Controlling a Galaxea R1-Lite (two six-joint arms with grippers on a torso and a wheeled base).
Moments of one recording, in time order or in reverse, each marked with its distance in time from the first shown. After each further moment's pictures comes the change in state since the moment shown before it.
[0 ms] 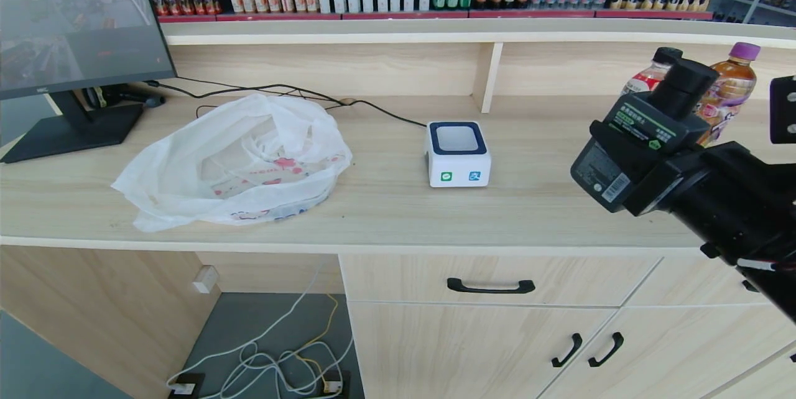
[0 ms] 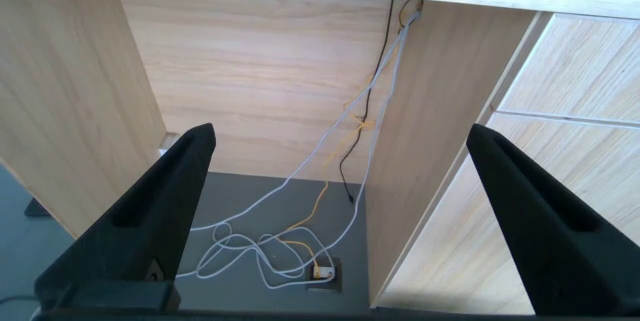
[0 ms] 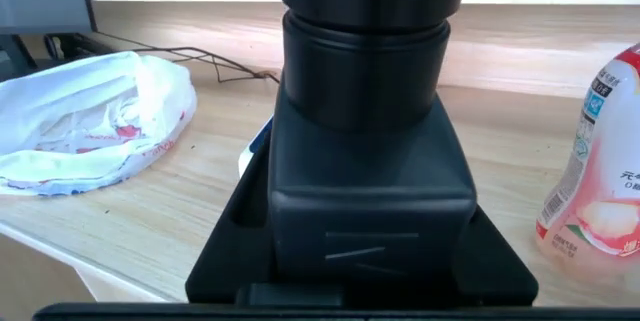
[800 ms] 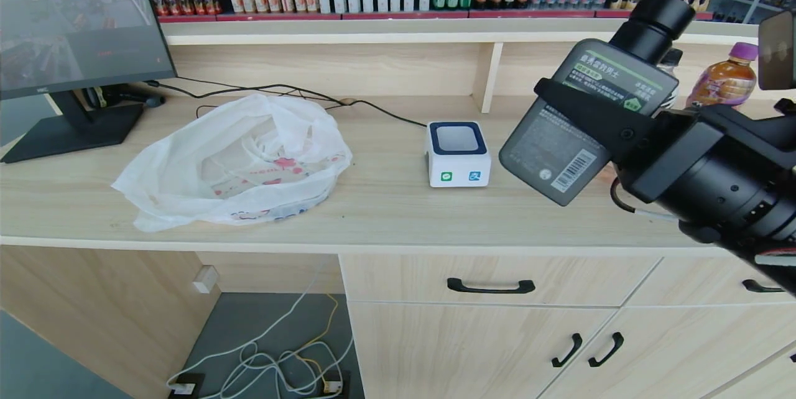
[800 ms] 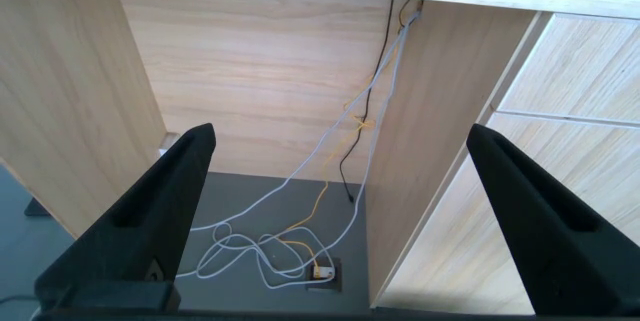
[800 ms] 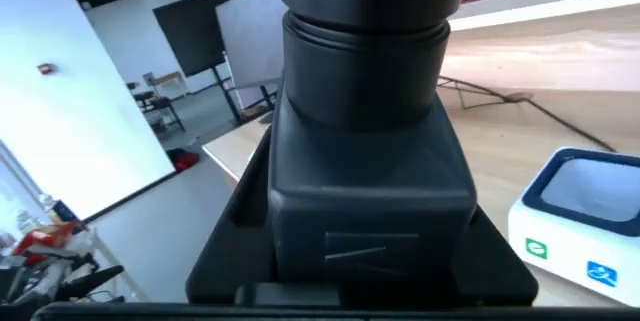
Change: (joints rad) left arm 0.000 0.000 0.000 0.000 0.000 0.000; right arm 0.136 0.031 -0.166 0.029 0.378 0.396
